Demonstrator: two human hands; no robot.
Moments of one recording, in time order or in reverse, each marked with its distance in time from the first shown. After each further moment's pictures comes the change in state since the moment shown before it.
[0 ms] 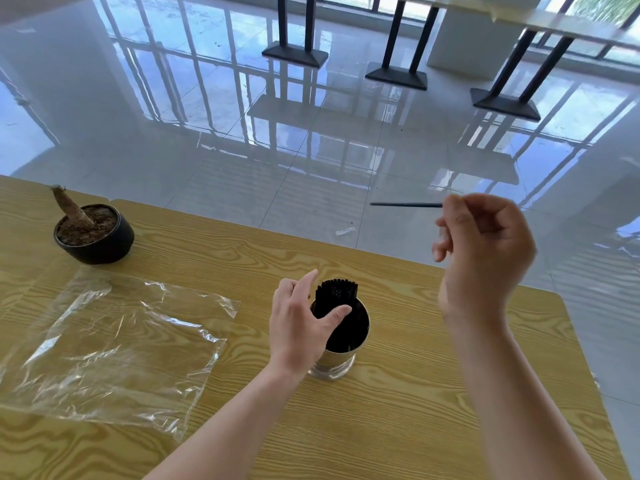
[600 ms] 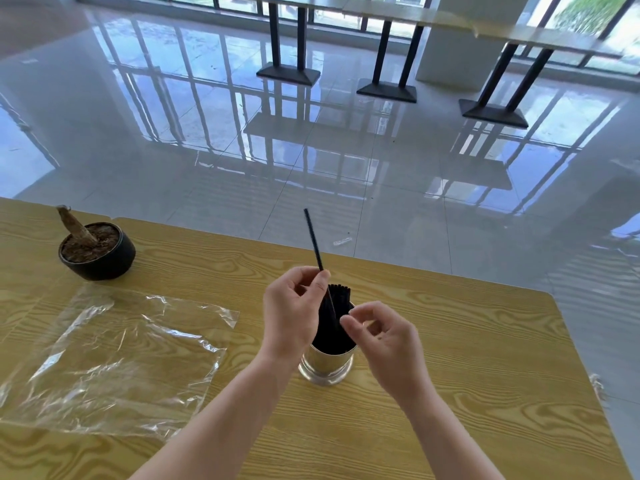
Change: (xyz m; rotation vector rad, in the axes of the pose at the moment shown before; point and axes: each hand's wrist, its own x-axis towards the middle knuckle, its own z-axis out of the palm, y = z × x) left_hand 0.010 0.045 -0.030 -0.505 0.063 -0.090; right_hand -0.102 0.060 -0.031 -0.413 -0.548 0.234
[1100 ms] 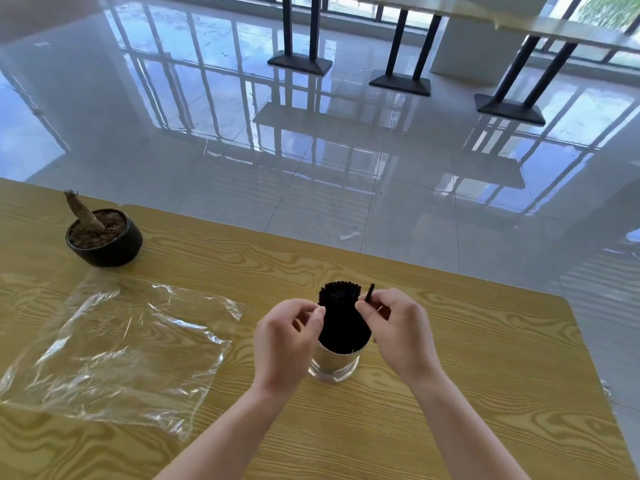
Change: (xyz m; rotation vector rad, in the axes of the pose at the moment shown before) left_hand -0.025 -0.049 -0.021 0.370 0.047 0.177; right_hand 0.029 0.010 0.004 -0.312 0.033 -0.039
